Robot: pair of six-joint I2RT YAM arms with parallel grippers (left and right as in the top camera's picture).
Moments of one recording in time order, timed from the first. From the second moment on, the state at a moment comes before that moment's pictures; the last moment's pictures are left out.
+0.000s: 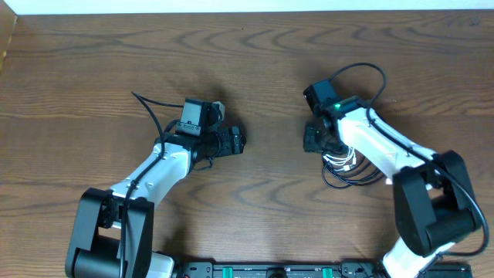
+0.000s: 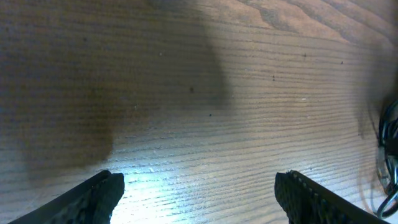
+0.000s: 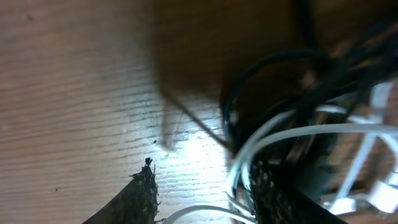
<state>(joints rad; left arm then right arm) -0.26 1.61 0.80 -0.28 0.33 -0.40 0.42 1.85 1.18 -0.79 0.00 0.57</state>
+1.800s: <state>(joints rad) -0.26 1.61 0.80 -0.29 0.33 -0.40 0.56 1.92 1.18 -0.63 -0.18 0.47</state>
